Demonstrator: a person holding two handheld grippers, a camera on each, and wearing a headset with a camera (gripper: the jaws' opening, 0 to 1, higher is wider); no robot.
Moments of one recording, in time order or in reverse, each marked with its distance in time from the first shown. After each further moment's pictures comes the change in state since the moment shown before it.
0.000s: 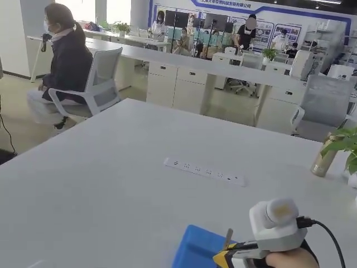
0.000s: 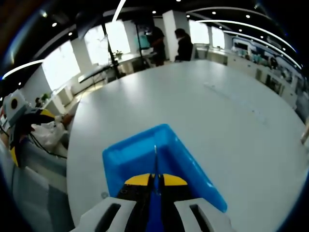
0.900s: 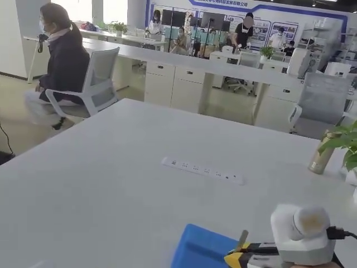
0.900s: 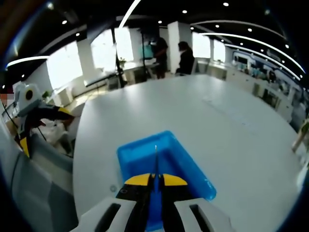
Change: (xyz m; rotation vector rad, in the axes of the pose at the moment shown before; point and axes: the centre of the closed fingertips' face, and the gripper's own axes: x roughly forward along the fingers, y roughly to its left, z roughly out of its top) left arm 0.003 -0.001 -0.003 -0.003 0.022 -0.001; right arm -0.055 0.017 0.002 -0.076 -0.124 -0.059
